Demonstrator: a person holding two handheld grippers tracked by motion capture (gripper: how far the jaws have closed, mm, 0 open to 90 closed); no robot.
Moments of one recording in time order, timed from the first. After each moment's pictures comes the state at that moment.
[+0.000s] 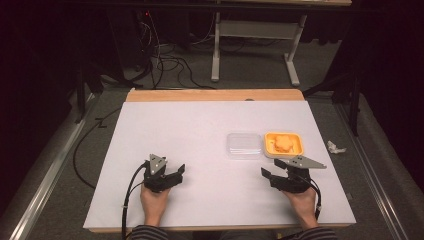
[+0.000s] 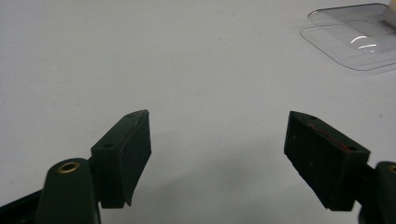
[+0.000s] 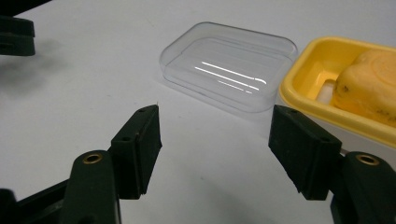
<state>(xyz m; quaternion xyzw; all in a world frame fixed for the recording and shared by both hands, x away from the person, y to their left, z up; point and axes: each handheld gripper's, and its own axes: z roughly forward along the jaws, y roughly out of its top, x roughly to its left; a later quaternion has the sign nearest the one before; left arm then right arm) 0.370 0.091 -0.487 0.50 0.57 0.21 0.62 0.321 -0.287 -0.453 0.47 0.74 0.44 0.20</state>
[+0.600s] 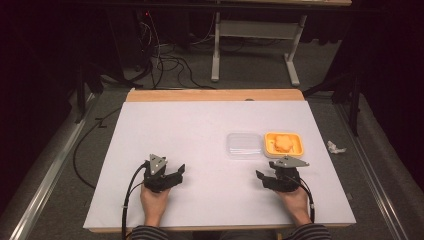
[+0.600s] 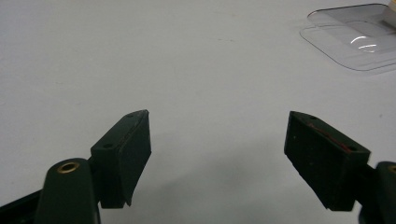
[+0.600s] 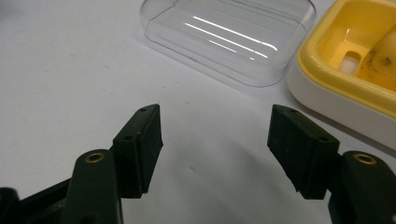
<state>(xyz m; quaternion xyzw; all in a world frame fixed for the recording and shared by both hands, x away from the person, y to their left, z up) 0.370 0.091 -0.487 0.50 0.57 0.21 0.62 0.336 -0.269 -0.476 0.46 0.78 0.37 0.21</state>
